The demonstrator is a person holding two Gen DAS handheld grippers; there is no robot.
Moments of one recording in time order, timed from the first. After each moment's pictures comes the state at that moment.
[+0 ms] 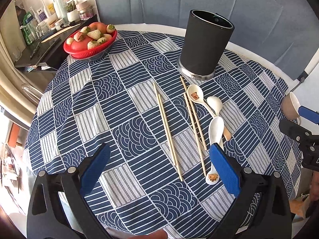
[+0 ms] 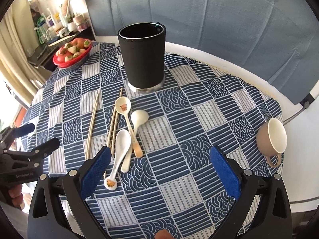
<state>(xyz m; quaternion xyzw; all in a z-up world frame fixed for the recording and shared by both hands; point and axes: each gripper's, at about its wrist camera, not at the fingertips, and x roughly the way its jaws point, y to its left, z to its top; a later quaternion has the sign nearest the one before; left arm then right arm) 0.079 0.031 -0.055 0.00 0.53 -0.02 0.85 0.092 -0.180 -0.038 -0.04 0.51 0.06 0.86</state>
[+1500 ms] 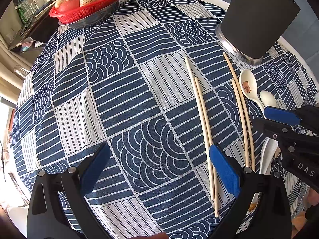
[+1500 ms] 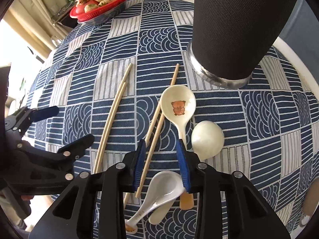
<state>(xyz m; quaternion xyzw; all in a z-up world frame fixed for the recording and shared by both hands) 0.148 0.061 -0.152 -0.01 0.60 0.01 0.80 0.185 -0.088 -0.155 -0.07 0.61 0.22 0.76</state>
